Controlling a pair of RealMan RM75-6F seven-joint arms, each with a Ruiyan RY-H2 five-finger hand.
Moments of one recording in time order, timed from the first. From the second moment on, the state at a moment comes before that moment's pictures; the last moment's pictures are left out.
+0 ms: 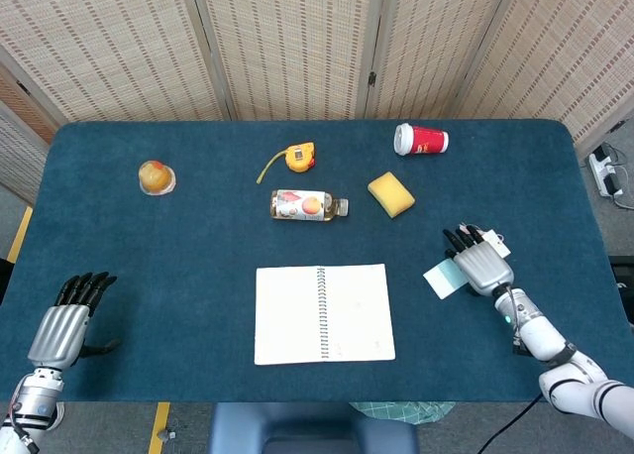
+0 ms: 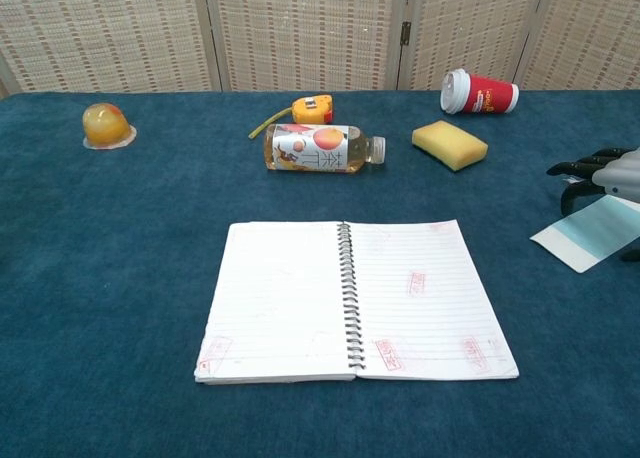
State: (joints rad) left arm -0.20 -1.21 -0.03 -1.56 1.44 1.31 0.04; right arm 0.58 -1.41 0.04 -1.08 -1.46 0.79 -0.18
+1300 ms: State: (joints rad) left arm -0.20 -1.21 -0.03 -1.56 1.45 1.32 0.01; right arm 0.60 -1.44 0.01 -1.05 -1.45 0.85 -0.16
